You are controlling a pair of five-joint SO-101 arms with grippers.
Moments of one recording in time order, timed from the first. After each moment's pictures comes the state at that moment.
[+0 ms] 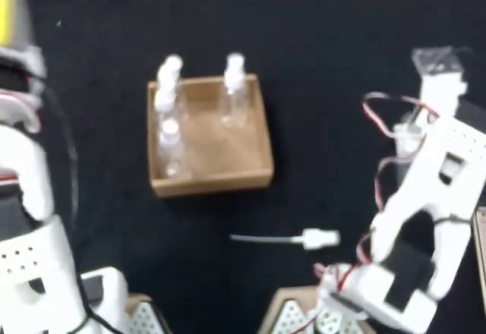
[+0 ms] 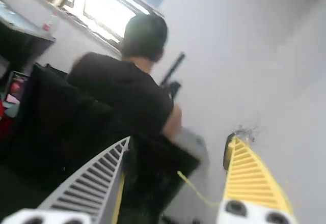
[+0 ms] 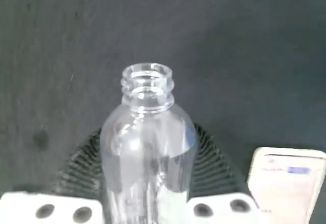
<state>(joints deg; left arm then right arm) -20.1 -54.6 25.3 23.3 29.2 32.9 -8.0 13.1 72.1 32.0</state>
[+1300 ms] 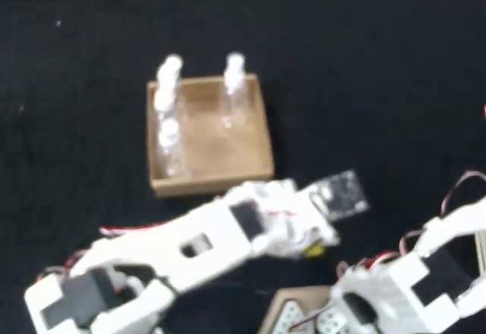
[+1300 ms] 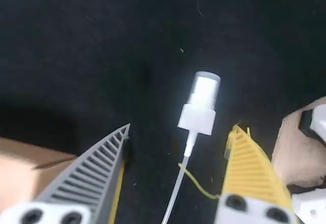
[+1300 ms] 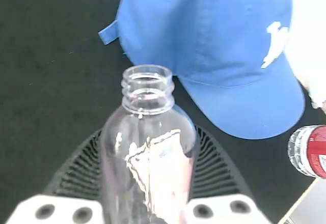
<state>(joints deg) 54.2 -12.5 41.0 29.8 -16.4 59.1 1.0 -8.0 64.5 23.1</state>
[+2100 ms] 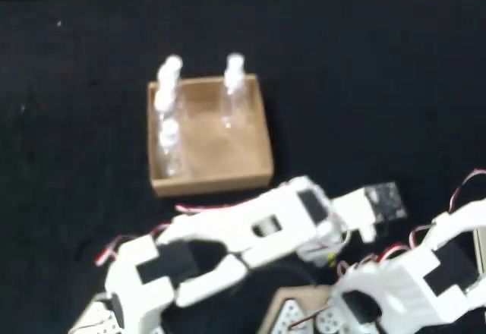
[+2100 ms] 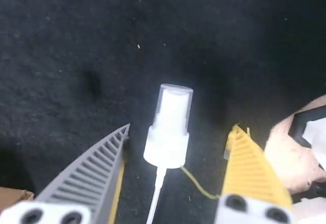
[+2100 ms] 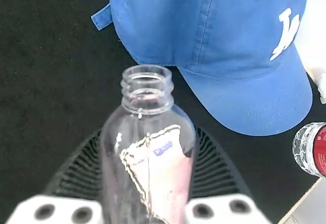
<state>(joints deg) 58.3 17.9 5.9 53.2 -16.2 59.7 5.9 -9.4 64.5 25.2</state>
